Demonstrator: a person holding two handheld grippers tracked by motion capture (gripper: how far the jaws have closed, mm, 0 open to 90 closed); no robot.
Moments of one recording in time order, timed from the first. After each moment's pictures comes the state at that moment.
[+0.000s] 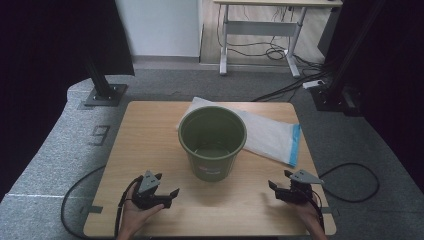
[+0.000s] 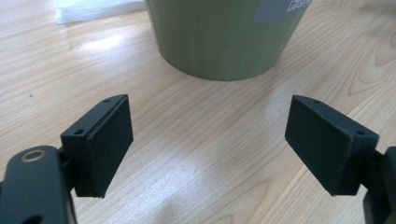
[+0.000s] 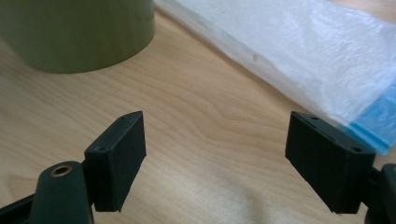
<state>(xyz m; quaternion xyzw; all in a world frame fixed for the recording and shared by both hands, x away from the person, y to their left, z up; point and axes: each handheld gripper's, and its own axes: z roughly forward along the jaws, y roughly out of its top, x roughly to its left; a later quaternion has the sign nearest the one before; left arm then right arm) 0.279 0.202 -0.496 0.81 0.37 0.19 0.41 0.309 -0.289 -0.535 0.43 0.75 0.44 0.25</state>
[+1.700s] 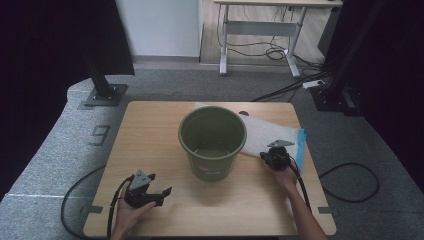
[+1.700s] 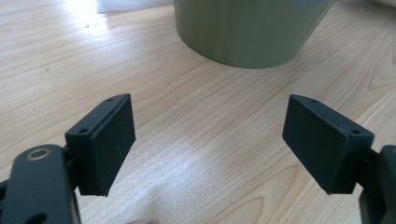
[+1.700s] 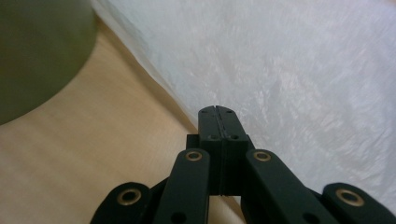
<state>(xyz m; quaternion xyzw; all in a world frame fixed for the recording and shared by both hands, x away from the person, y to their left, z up) 0.287 0.230 -0.510 0.80 0.40 0.17 0.42 0.424 -0.252 -0.538 0.45 0.79 0.36 0.21</state>
